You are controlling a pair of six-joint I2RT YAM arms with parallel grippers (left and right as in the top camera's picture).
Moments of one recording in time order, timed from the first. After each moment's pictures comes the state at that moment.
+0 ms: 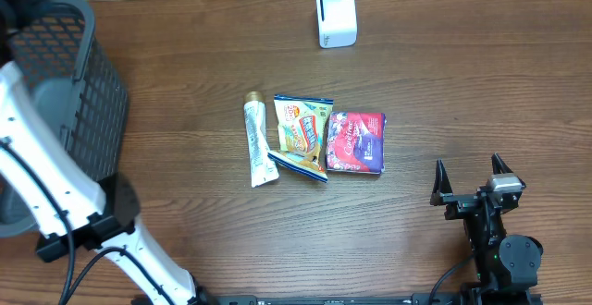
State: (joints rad) left arm 0.44 2.11 3.01 -1.55 -0.20 -0.30; right arm 0.03 0.01 0.02 -0.03 -0.07 0.01
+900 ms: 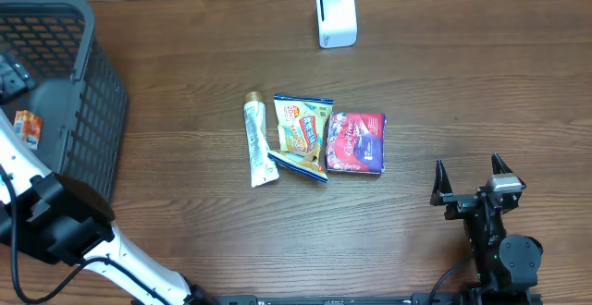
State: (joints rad) left arm 0.68 2.11 2.28 -1.23 -0.17 0.02; right arm 0.03 0.01 0.02 -0.03 -0.07 0.01
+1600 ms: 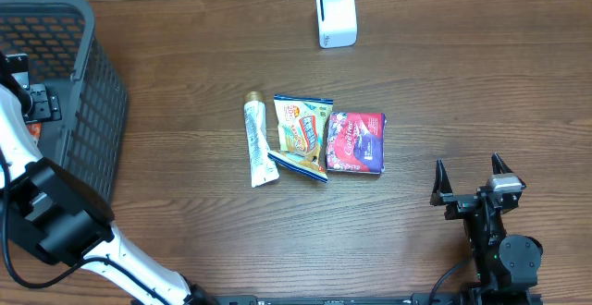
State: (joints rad) left arm 0.68 2.11 1.95 -0.94 -0.15 0.43; right arm 0.03 0.01 0.02 -0.04 -0.07 0.01
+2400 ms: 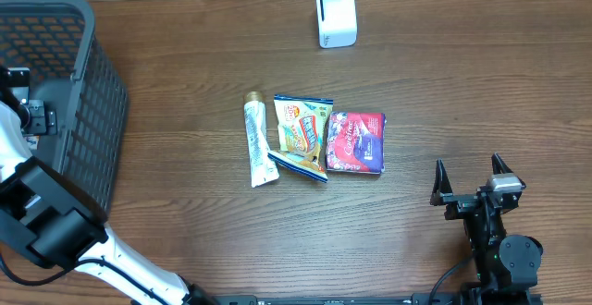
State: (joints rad) left arm 0.74 2.13 1.83 -0.77 -0.13 0.59; right arm 0.03 0.01 0.02 -0.03 -0.07 0.01
